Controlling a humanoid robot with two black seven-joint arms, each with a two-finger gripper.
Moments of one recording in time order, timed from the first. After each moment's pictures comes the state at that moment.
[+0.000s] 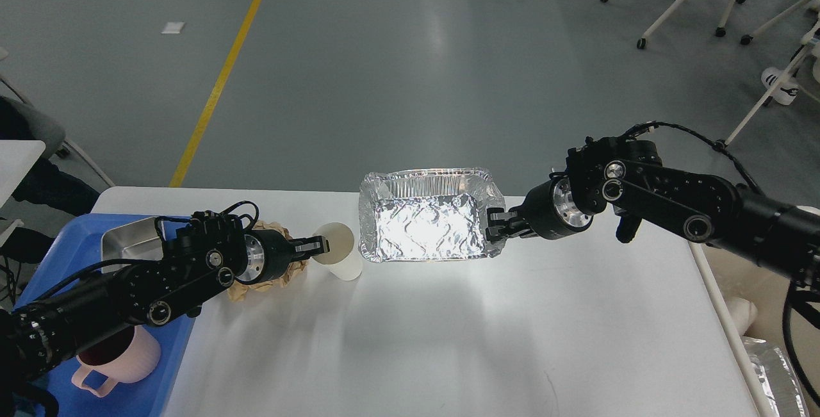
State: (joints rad) left arm -0.84 0.28 -0.19 -0.85 1.16 -0.26 0.08; right arm 1.11 -0.37 0.16 1.07 -0.94 0.65 -0.21
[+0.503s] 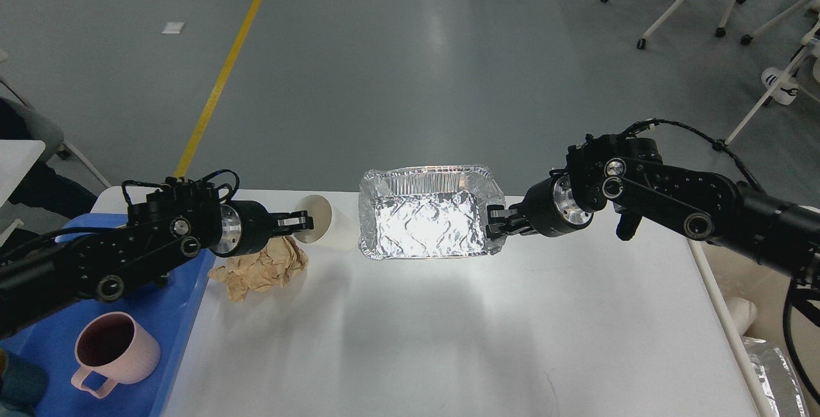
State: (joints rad) left arm -0.93 0.51 -0.20 -1.08 1.14 -0.35 0.08; right arm 1.11 -0.38 0.16 1.07 -0.94 0.65 -0.21
